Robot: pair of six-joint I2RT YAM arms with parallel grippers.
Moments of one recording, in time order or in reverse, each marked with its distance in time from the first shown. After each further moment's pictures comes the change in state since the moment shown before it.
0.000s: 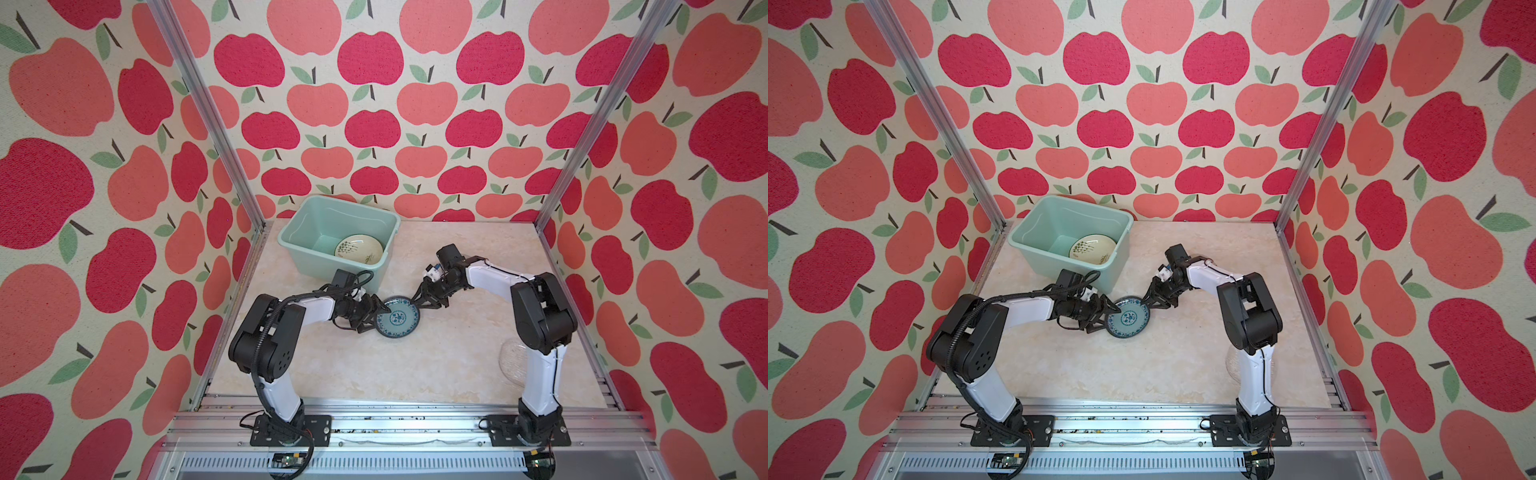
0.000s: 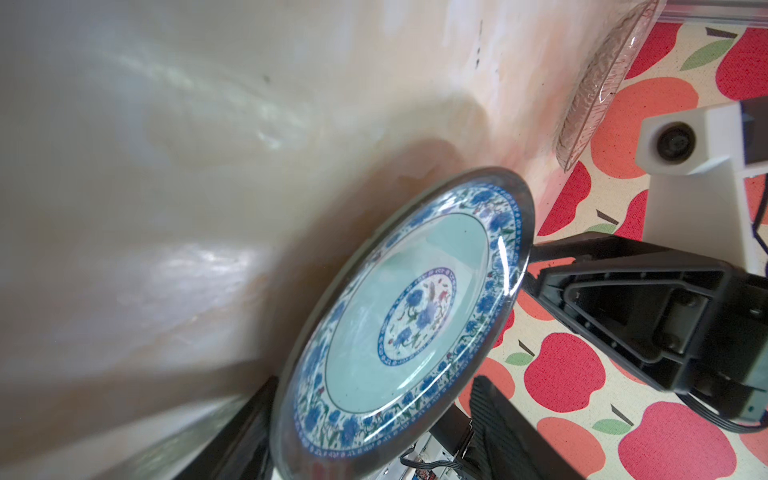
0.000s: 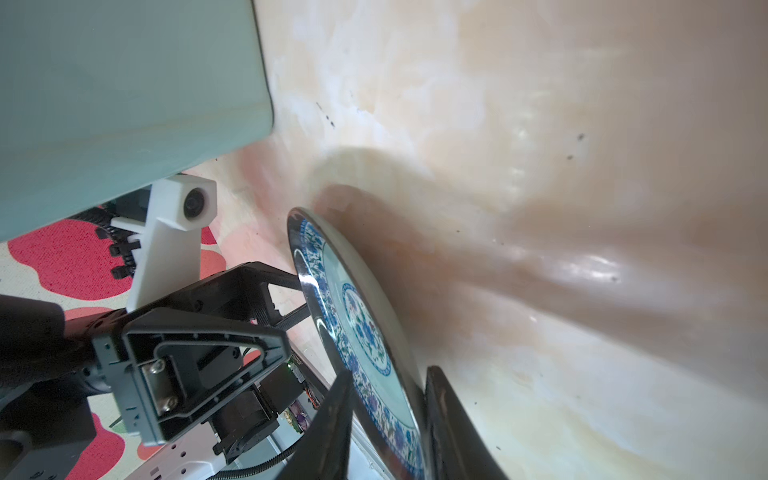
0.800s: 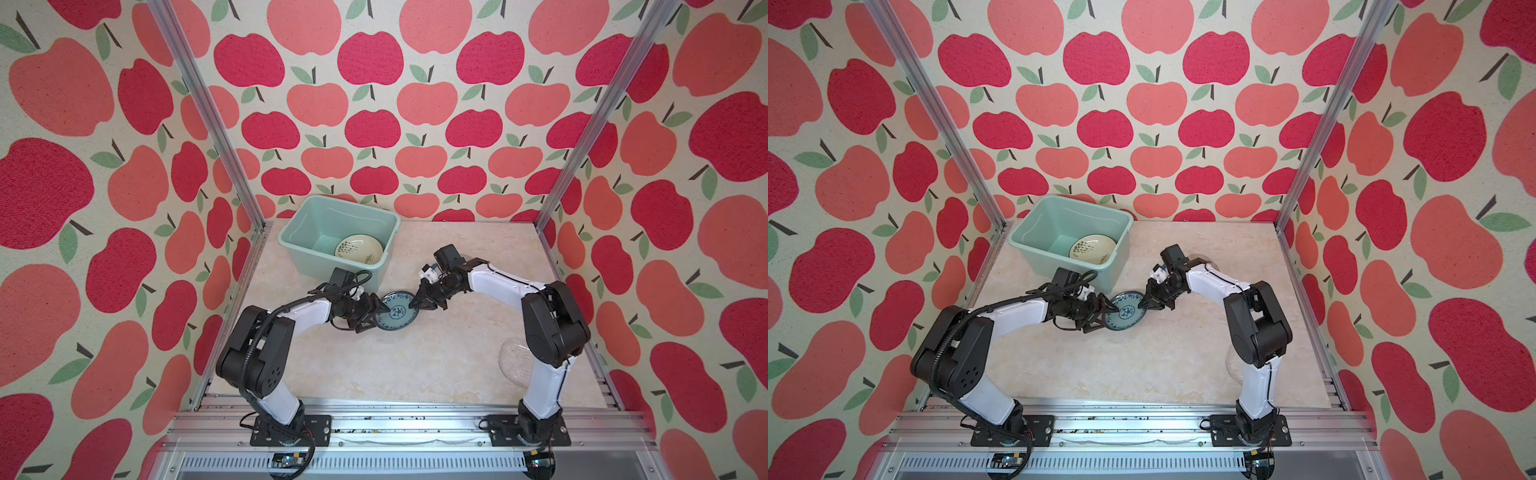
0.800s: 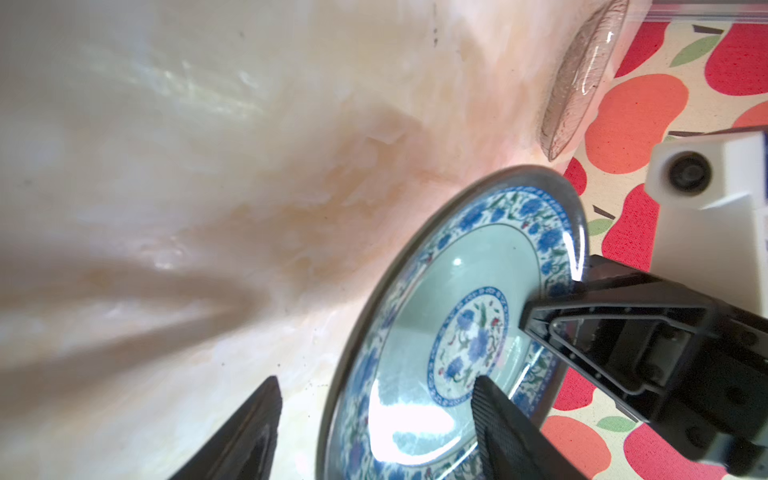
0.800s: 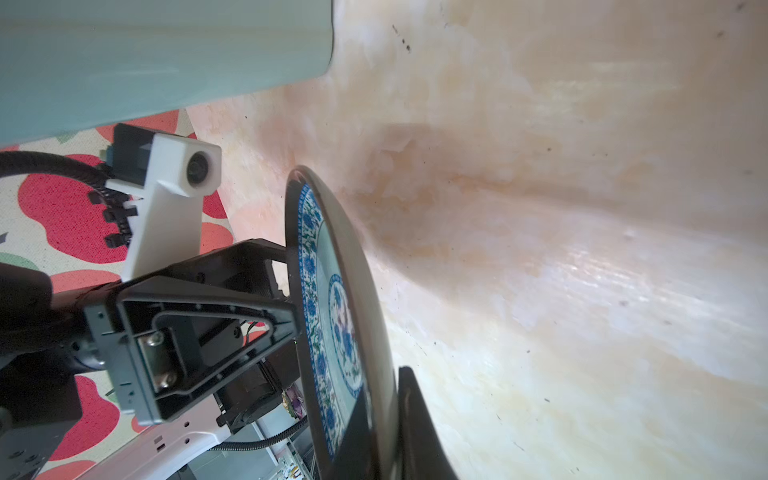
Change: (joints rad) left arm -0.011 -0.159 -0.013 -0.100 -0.046 0.001; right arm 0.046 -0.137 -0.073 -0.015 0.011 0.012
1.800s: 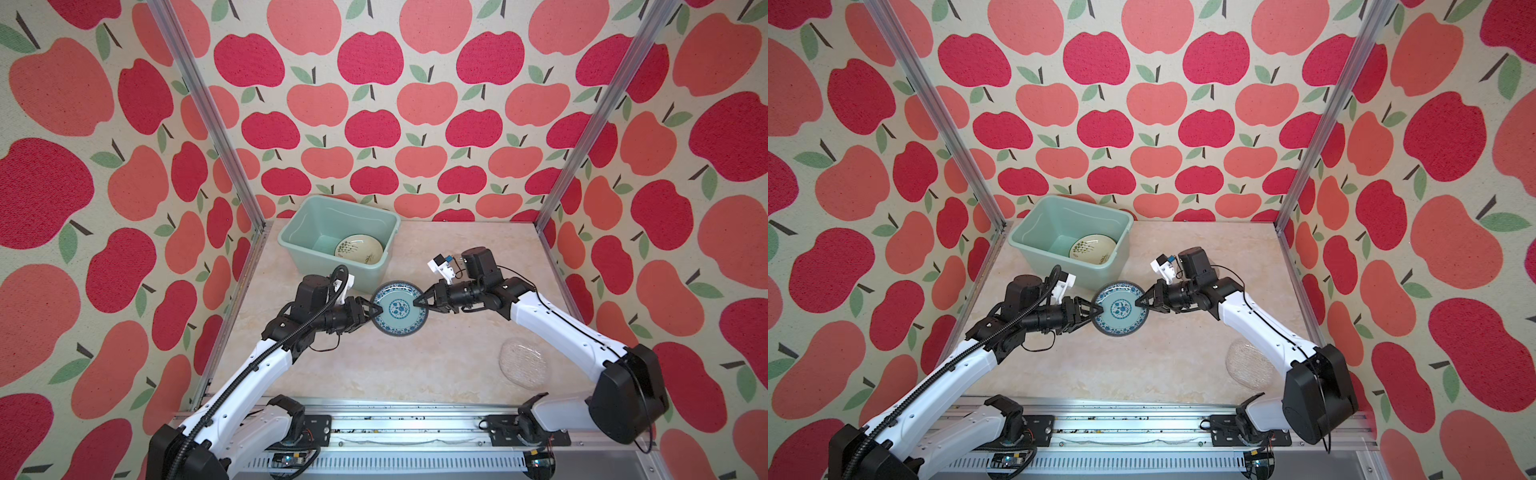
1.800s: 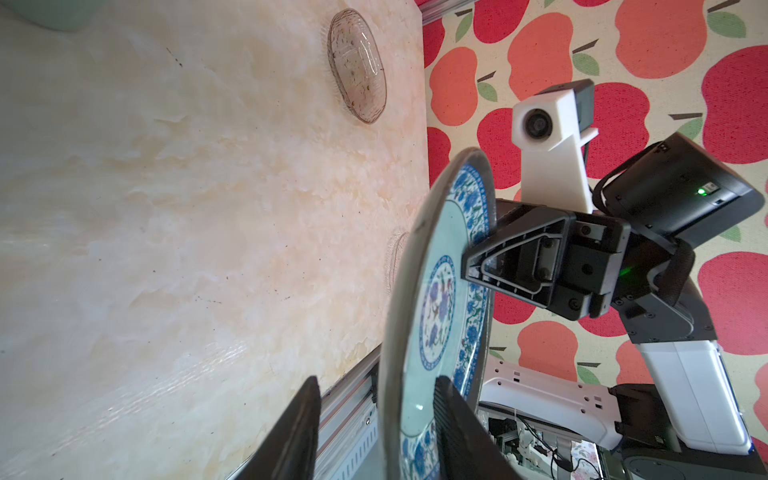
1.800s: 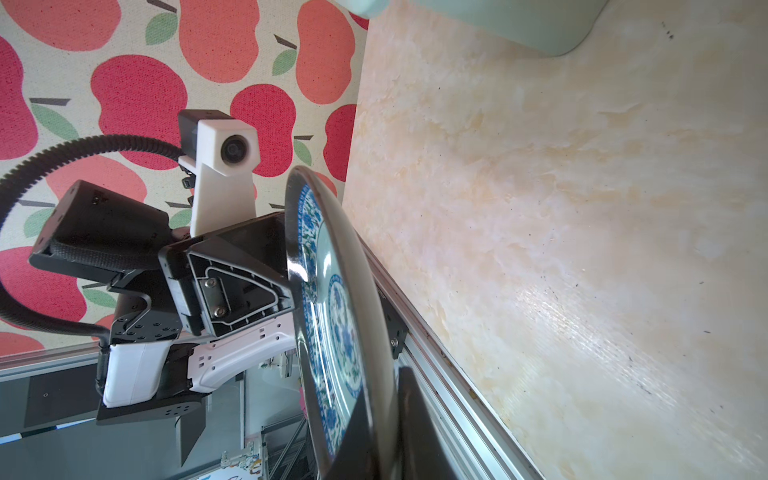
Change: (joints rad) left arm -0.048 -0.621 -0.109 -0.084 0.001 0.048; right arm 0.035 -0.486 -0.255 0.226 -0.132 0.081
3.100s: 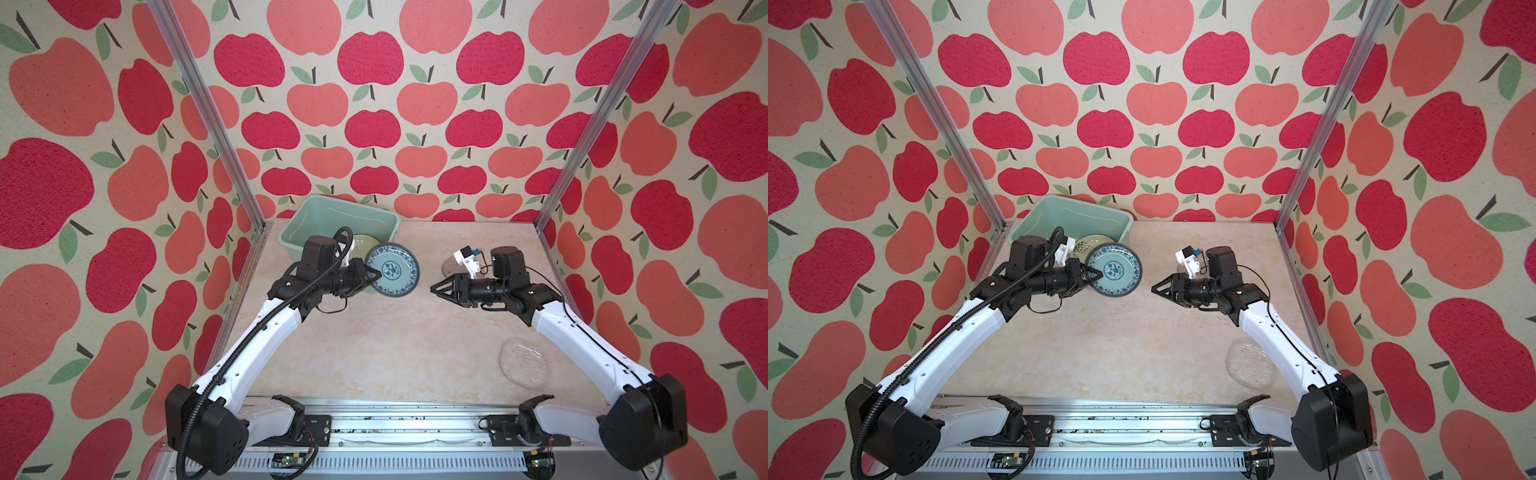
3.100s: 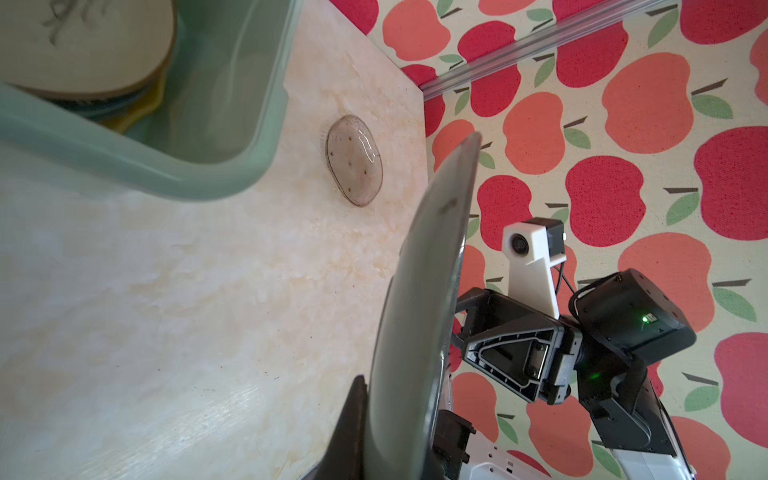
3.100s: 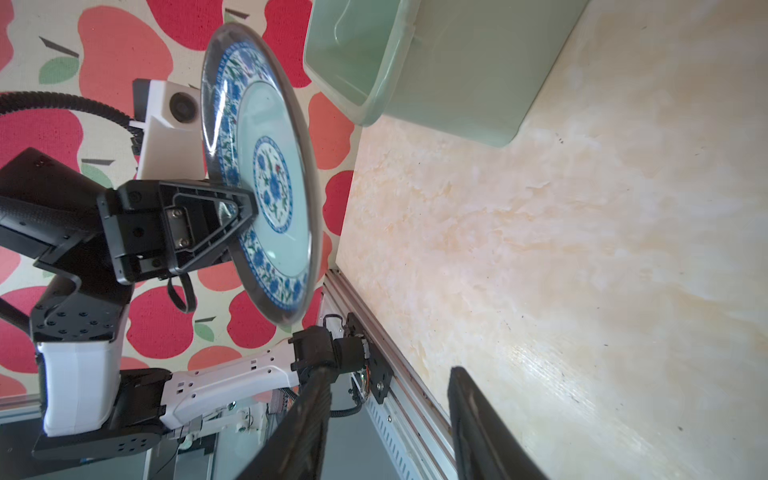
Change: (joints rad) left arm 0.072 0.293 0.494 -0.209 -0.138 0.099; right arm -0.187 -0.159 -0.067 0.001 0.031 -0.045
